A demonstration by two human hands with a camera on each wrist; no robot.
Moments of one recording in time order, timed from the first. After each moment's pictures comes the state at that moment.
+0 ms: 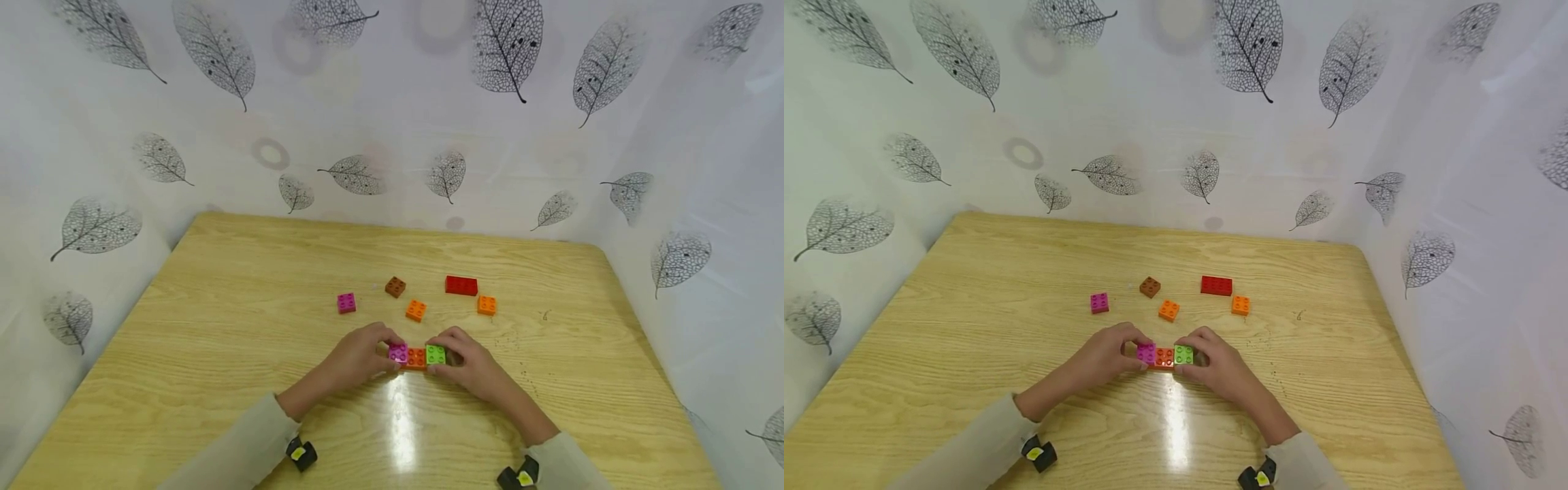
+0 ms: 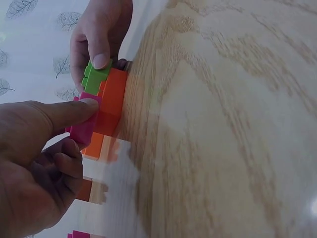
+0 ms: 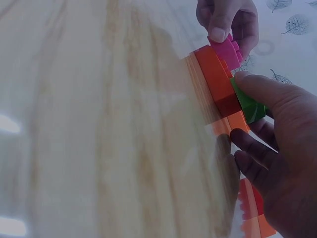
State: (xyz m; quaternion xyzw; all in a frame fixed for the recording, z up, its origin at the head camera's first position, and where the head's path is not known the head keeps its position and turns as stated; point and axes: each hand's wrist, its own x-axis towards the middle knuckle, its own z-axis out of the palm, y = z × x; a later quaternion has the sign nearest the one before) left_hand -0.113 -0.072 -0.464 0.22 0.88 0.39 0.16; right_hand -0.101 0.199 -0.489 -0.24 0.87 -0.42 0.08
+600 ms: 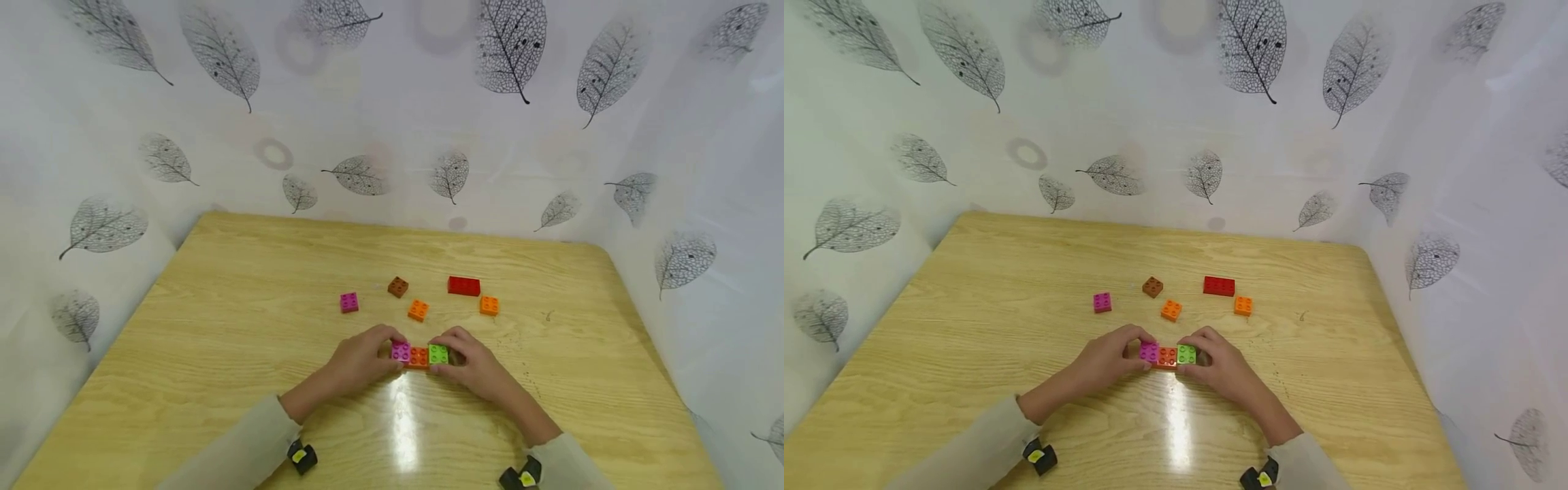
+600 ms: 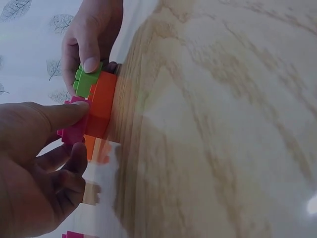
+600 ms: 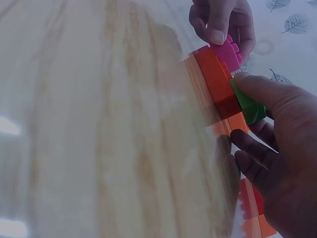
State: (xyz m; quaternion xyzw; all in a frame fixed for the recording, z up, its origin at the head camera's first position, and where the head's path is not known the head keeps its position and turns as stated) left_hand -0.108 -0.072 -0.471 0.19 0.89 0.37 0.16; right_hand -0.102 0.198 -0.488 -0.23 0.87 -0.42 0.08
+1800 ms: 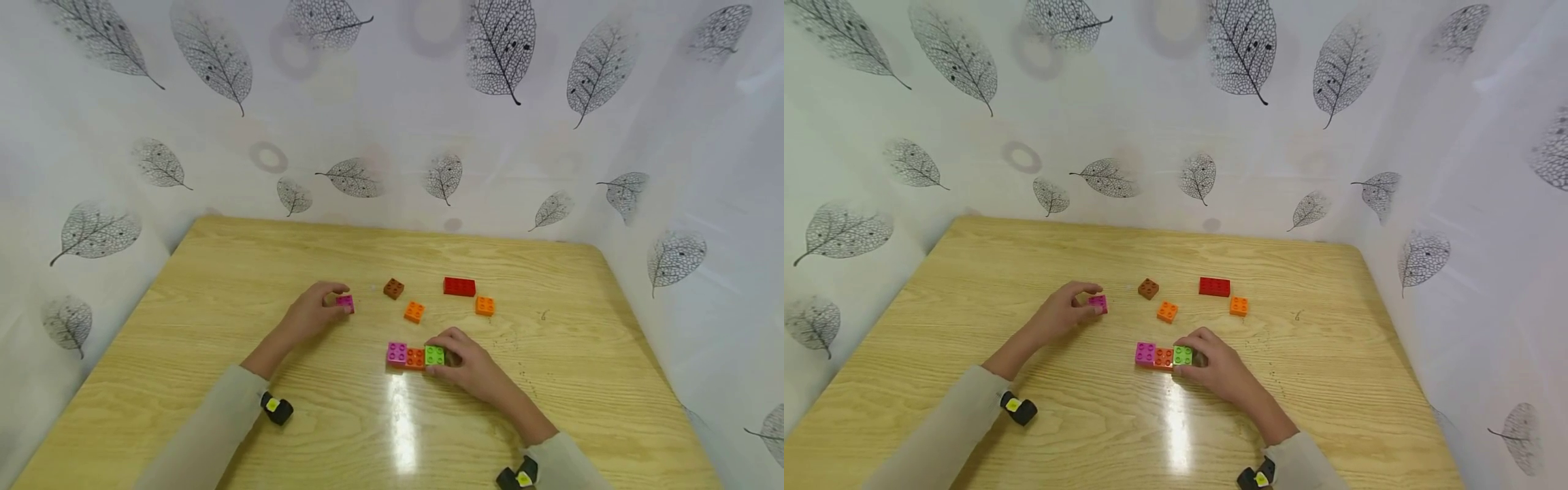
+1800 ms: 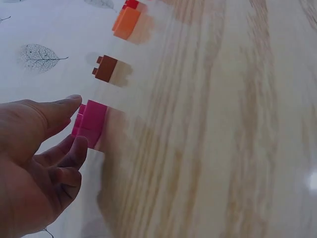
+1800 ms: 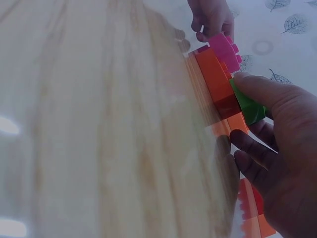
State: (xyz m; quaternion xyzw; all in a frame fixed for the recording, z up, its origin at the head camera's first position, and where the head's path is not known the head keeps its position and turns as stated) left_hand -0.180 -0.148 -0.477 0.11 0.90 0.42 0.10; right_hand -0.100 0.199 -0.488 -0.22 0.88 -0.42 0.09
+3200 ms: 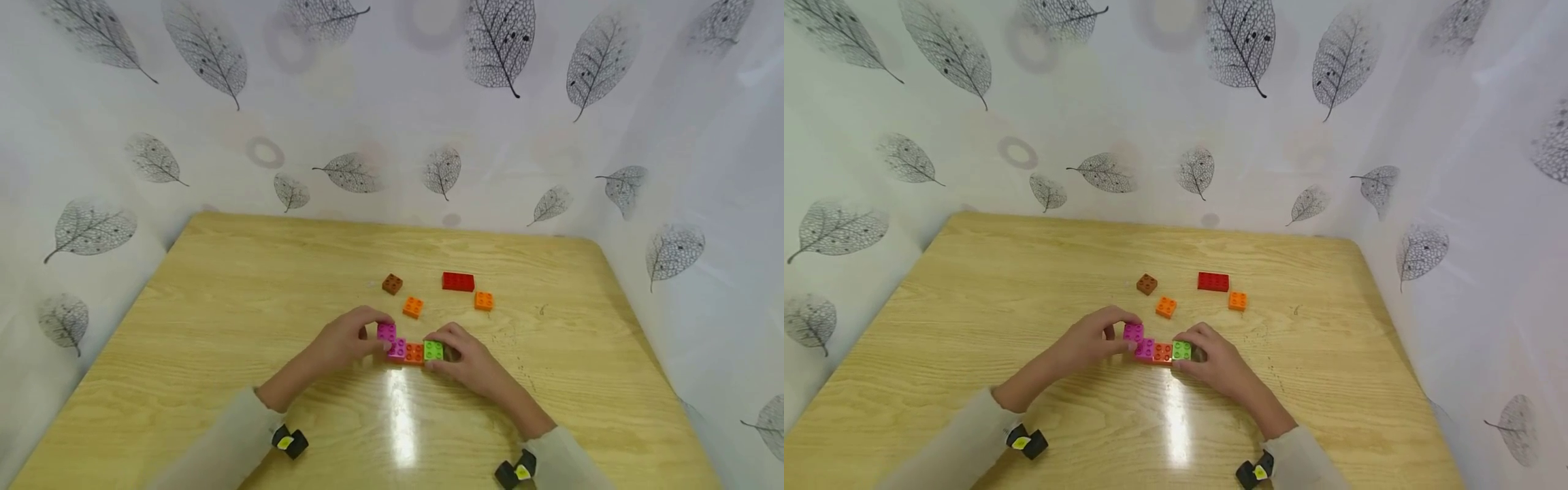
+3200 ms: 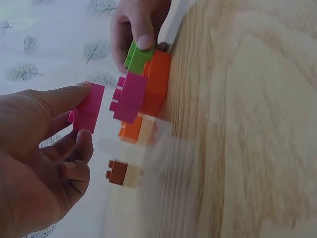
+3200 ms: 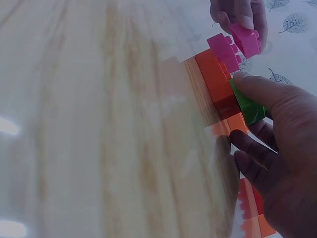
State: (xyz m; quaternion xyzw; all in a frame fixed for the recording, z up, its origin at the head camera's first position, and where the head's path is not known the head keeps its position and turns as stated) left_hand -0.125 -0.090 -0.446 0.22 0.87 0.42 0.15; right_hand -0.101 0.199 -0.489 -0.22 0.88 -0.41 0.09
